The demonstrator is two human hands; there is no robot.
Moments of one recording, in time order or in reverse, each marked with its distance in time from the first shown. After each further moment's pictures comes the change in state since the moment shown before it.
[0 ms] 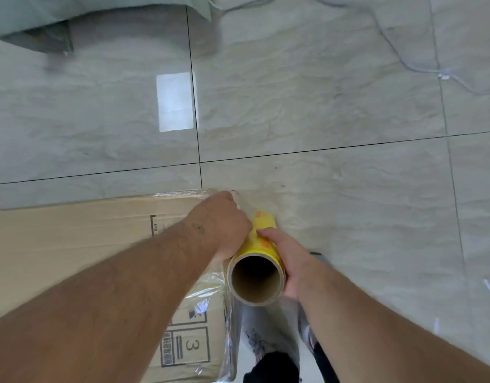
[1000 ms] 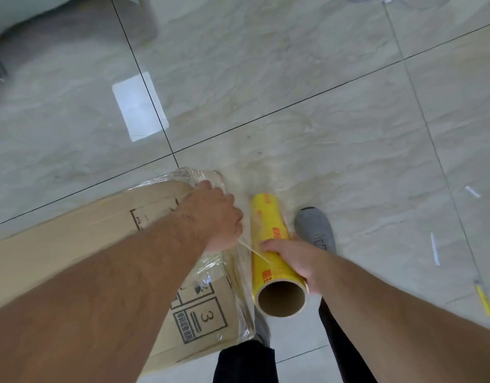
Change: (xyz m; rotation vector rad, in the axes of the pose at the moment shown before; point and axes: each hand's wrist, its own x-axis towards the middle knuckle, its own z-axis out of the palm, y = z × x) left_hand -0.012 0.031 0.004 0.089 -0.009 0.060; right_hand -0.020 0.074 -0.034 -0.160 0.123 -0.116
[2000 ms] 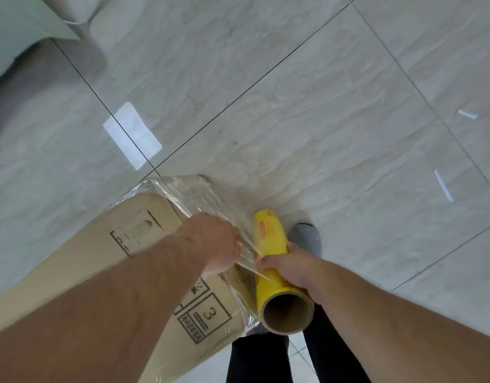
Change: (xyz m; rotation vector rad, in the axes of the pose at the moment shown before) left_hand 0.002 0.059 0.000 0.019 -0.254 0.083; right_hand 0.024 0.074 0.003 -0.043 -0.019 -0.106
